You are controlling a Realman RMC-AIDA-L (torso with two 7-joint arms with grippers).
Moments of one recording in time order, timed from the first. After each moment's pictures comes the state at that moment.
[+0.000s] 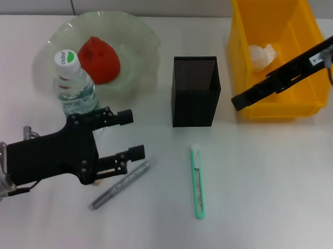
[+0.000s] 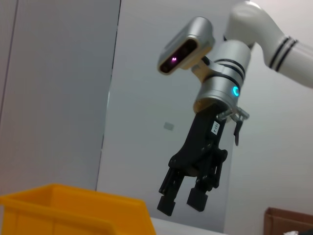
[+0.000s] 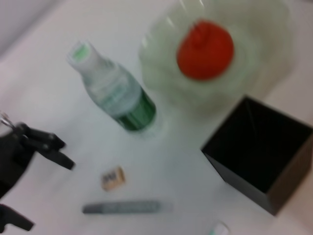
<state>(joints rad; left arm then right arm) -0.33 -2.07 0.91 0.51 1.61 1.76 -1.00 0.81 2.05 -0.99 -1.34 -2.43 -1.91 2.62</state>
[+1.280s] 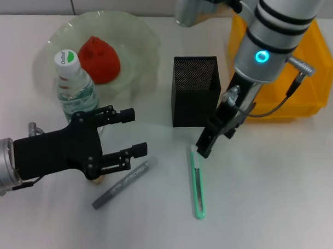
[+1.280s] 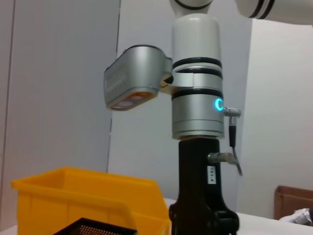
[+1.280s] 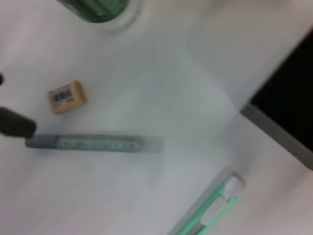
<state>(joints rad) -0.35 -2.07 0.92 0.50 1.63 1.70 -0.97 1.22 2.09 -1.32 -0.67 -2.60 -1.66 2.78</state>
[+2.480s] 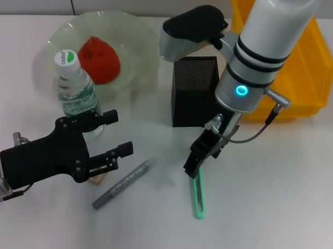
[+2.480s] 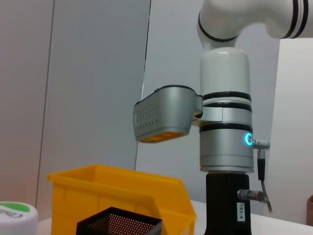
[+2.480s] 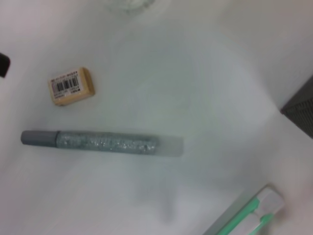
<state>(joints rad) -0.31 -2.07 0.86 0.45 1.62 1.69 -0.91 1.20 2.09 -1.59 -0.56 -2.37 -1.47 2.79</state>
